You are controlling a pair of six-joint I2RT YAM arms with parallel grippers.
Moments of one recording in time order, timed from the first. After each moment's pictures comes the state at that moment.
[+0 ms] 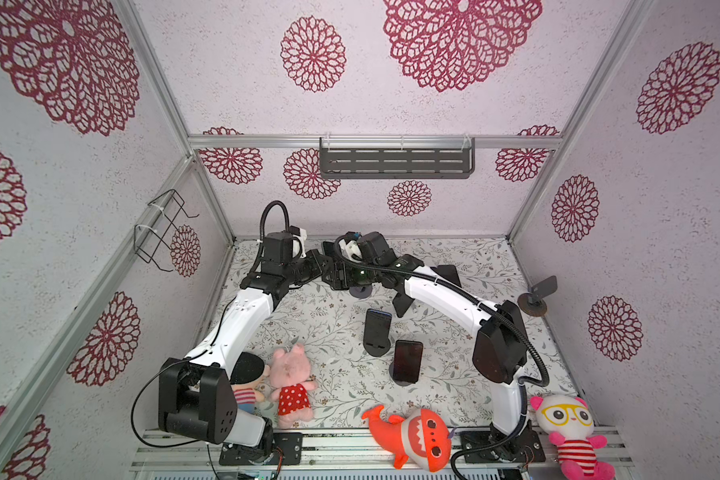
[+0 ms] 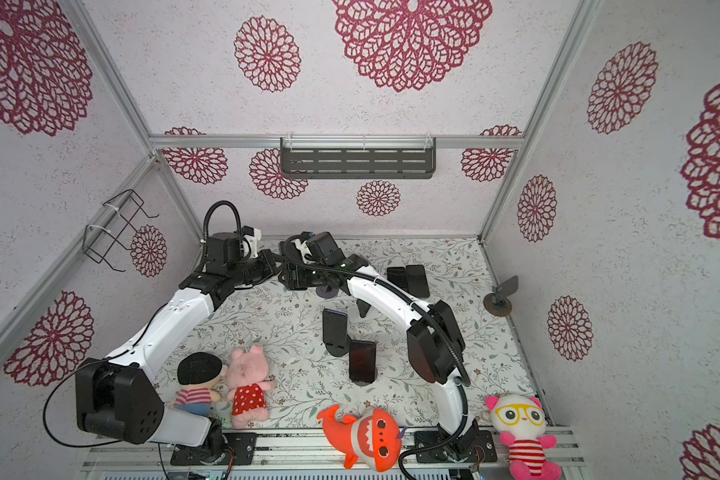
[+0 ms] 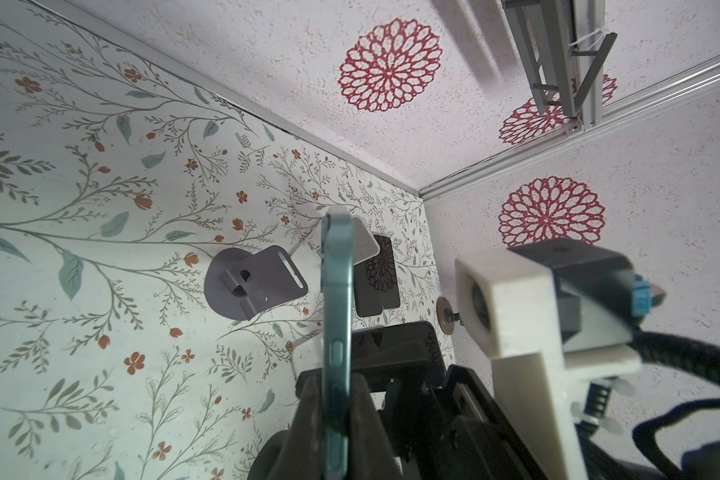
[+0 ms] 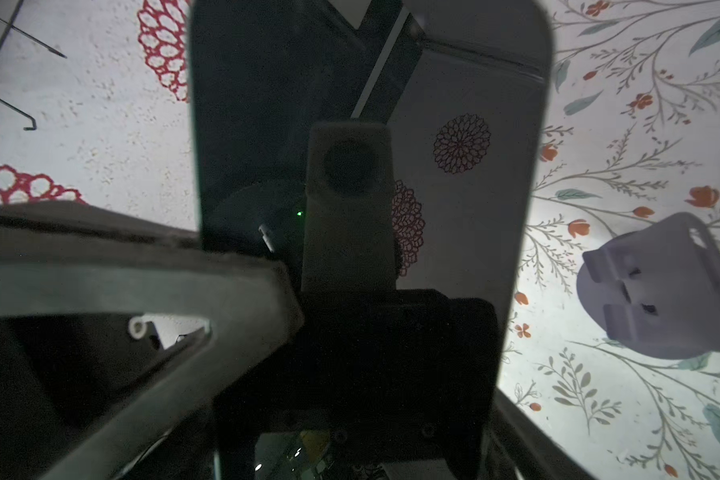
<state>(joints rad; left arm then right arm) -0.21 1.47 1.22 -0.27 0.44 -0.69 0.78 2.01 1.85 -0.47 -0.32 0.55</state>
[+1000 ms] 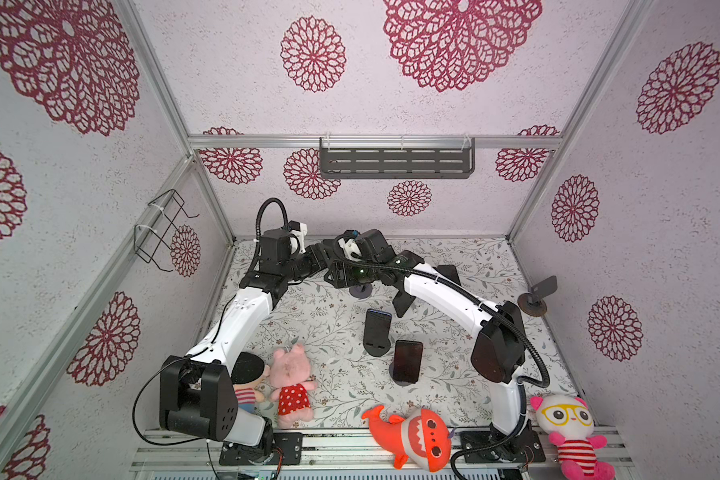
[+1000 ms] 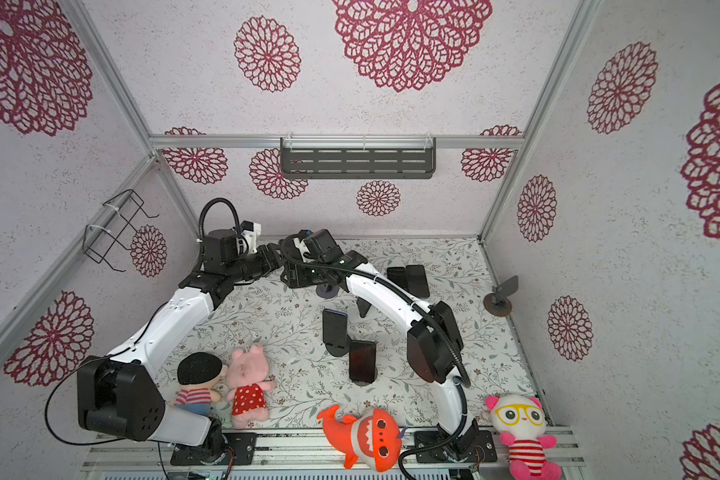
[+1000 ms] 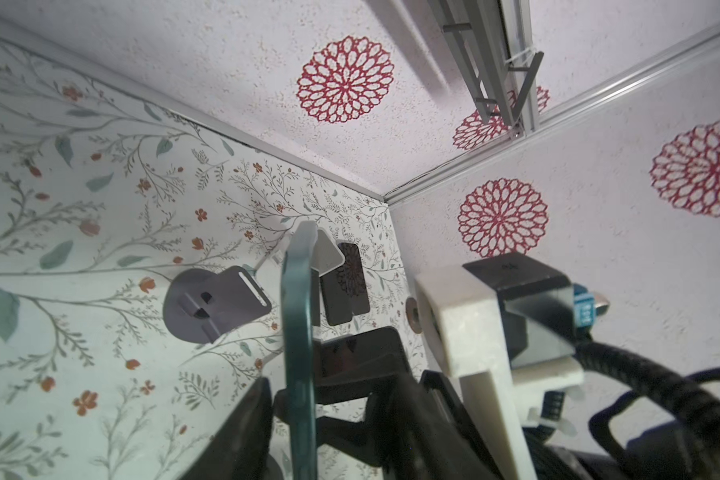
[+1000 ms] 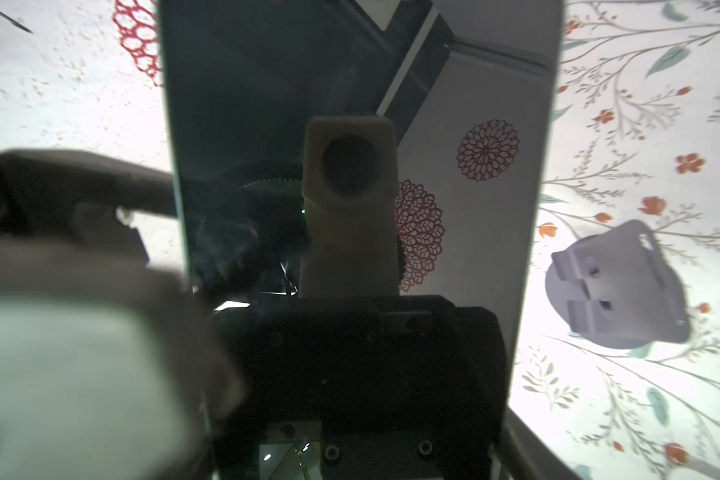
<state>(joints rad) -0.18 1.49 1.21 -0.15 0.54 -0.71 0.78 2.02 1.93 -0.58 -0.26 0.48</state>
